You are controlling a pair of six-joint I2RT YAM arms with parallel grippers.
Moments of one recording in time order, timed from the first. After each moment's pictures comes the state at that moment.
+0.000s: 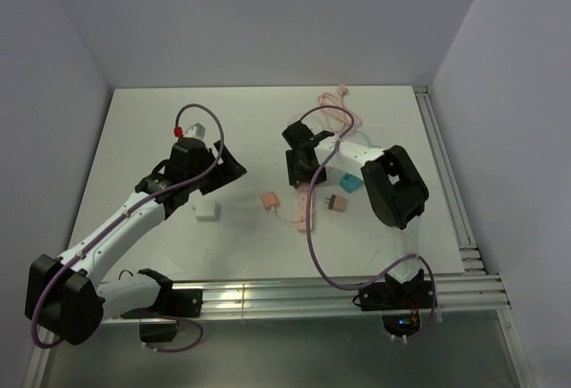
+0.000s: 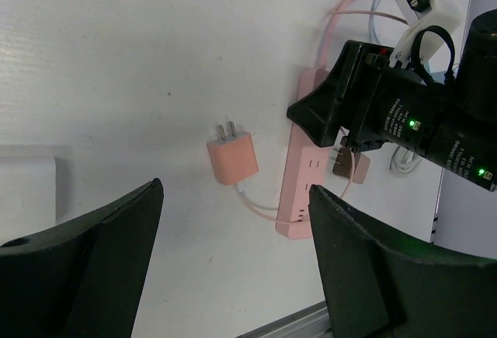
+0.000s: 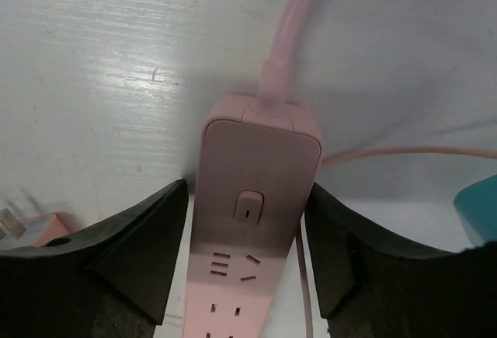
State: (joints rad) left arm -0.47 1.15 0.84 -0.33 0.03 -0.82; right arm 0.60 1.99 1.38 -0.64 0.15 0.49
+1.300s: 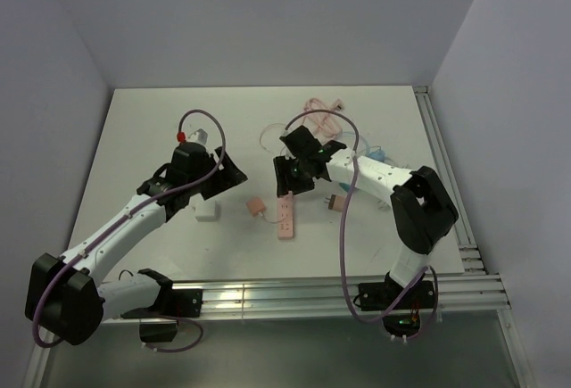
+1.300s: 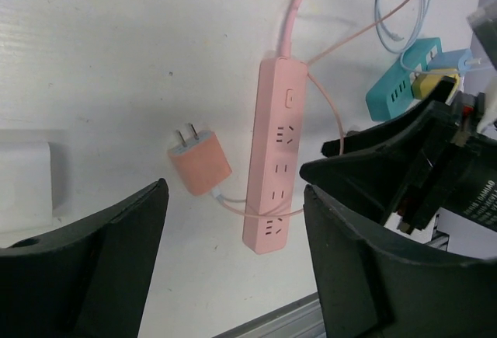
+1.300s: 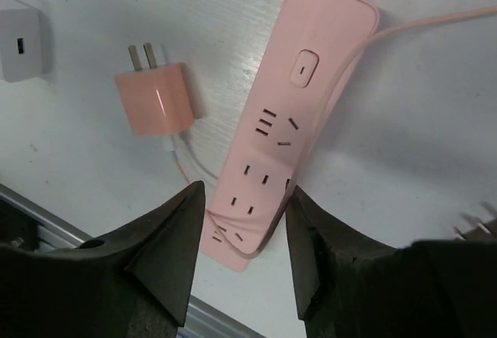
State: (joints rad) left arm -0.47 1.15 0.79 -0.32 0.07 -0.82; right arm 0.68 1.72 1.23 -0.56 -0.14 0.45
